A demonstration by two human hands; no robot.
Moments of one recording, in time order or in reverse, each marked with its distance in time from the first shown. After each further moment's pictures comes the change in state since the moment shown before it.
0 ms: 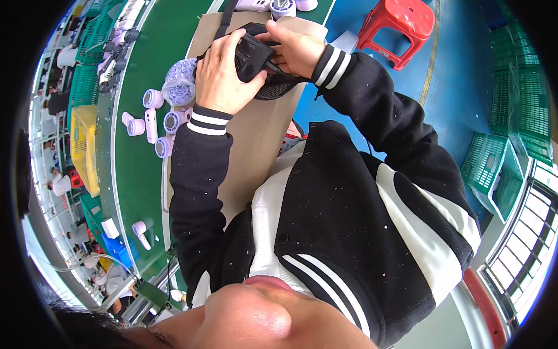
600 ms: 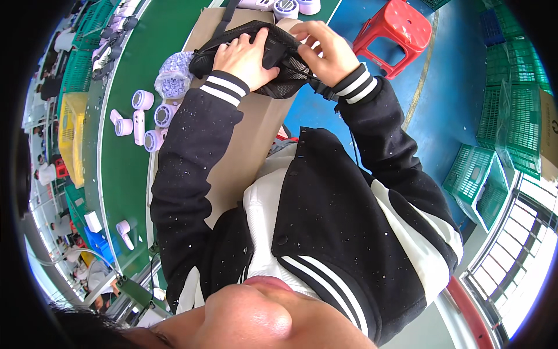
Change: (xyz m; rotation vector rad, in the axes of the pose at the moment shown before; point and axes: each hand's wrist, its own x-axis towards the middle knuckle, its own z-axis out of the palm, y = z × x) left_hand 0.022 0.004 0.039 0.289 -0.338 -0.084; right_hand -0.037 -0.012 -0.028 -1.179 0.239 -0.548
